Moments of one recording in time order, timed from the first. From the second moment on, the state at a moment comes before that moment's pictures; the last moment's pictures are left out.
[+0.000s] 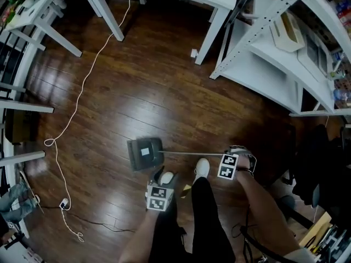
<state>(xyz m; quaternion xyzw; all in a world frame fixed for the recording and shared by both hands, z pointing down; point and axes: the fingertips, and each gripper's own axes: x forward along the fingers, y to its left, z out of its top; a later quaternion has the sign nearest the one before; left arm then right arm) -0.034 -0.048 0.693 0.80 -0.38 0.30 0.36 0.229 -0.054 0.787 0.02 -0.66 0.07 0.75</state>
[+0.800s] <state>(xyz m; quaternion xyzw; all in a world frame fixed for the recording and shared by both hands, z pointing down) -0.097 -0.052 0.529 0.78 -0.46 0.18 0.38 0.062 -0.046 0.613 0.19 -0.73 0.15 0.65</state>
